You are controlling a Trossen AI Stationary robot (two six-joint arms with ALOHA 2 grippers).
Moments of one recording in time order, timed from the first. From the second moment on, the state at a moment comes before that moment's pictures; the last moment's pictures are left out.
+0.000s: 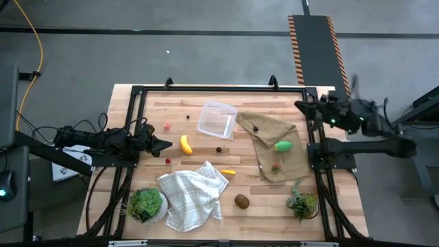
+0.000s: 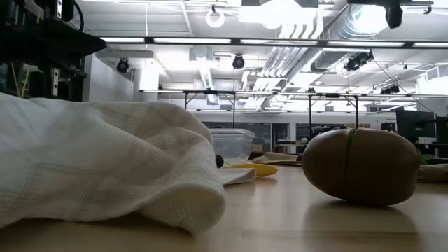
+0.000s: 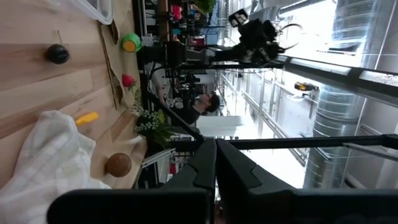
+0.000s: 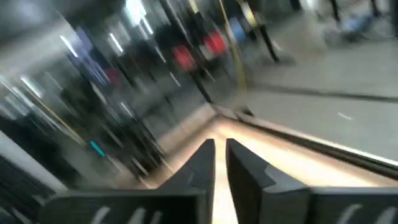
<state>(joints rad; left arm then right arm) -0.05 0.01 0.01 0.04 -0.18 -1.55 -0.12 0.46 0.85 -0.53 0.33 0.51</state>
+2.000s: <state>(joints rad) -0.05 0.01 0.01 0.02 -0.06 -1.42 -0.18 1.16 0.75 -0.97 0.00 -0.06</state>
